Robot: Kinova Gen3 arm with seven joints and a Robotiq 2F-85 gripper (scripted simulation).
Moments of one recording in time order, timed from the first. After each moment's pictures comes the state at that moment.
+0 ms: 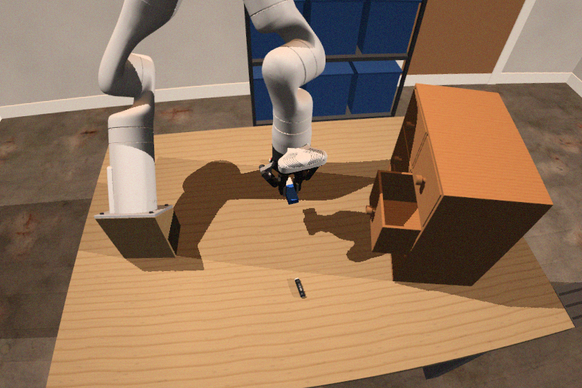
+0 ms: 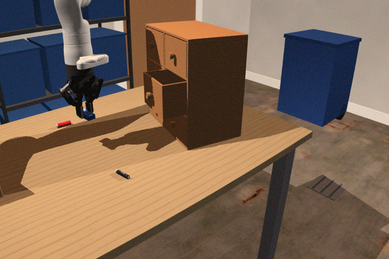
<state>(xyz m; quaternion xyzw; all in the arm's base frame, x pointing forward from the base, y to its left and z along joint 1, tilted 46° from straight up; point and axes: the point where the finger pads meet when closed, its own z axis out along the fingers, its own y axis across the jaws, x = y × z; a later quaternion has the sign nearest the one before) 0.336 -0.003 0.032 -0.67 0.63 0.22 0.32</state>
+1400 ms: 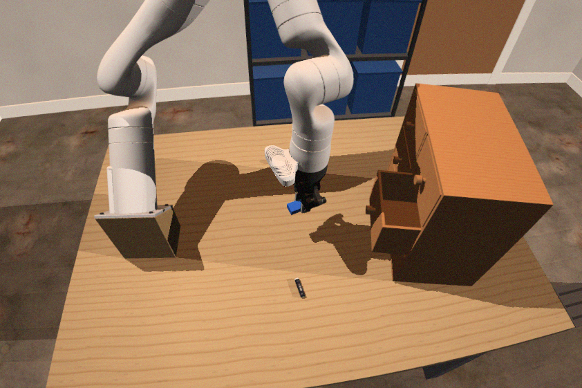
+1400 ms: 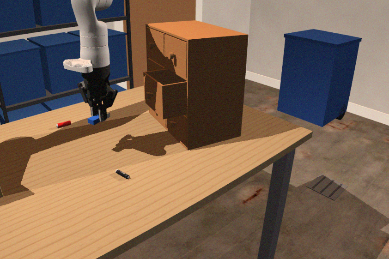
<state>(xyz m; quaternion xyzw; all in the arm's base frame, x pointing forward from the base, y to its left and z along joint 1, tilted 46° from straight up) 0.358 -0.030 0.003 -0.10 0.91 0.39 0.09</state>
